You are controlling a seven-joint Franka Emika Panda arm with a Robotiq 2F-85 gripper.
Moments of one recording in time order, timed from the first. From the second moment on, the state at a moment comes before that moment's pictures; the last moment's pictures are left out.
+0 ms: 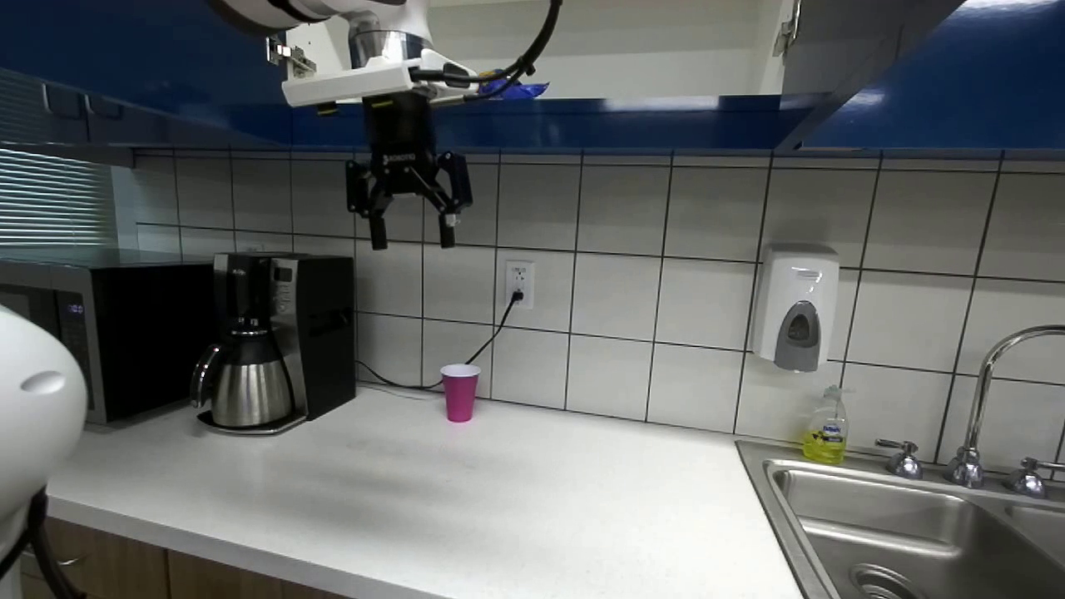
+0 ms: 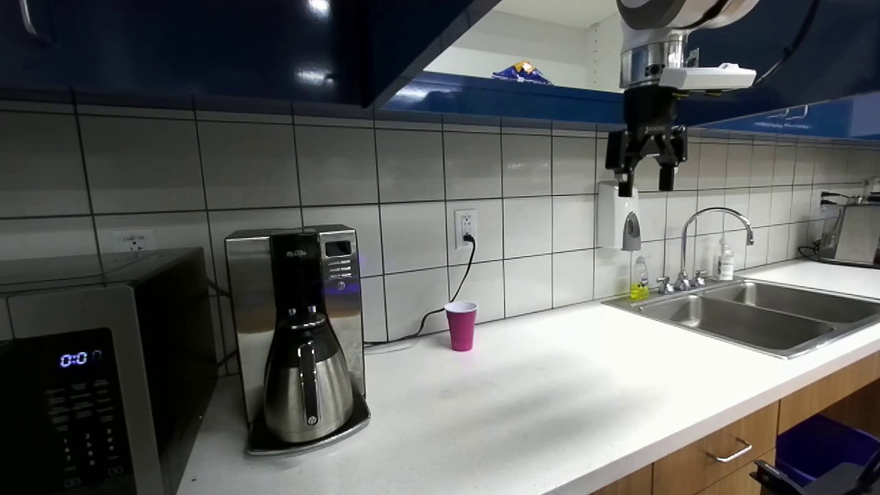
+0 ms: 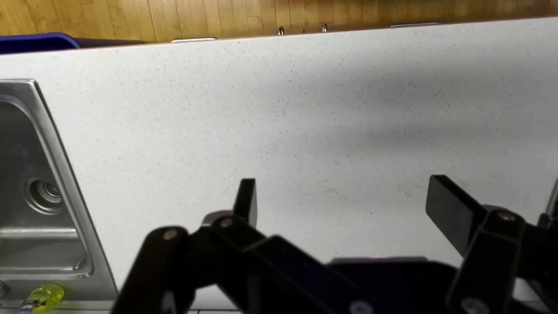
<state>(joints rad) -0.03 -0.63 -0.09 -2.38 -0.15 1.84 -0.10</state>
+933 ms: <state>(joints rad) -0.03 -0.65 -0.09 -2.46 -0.18 1.85 -0.10</state>
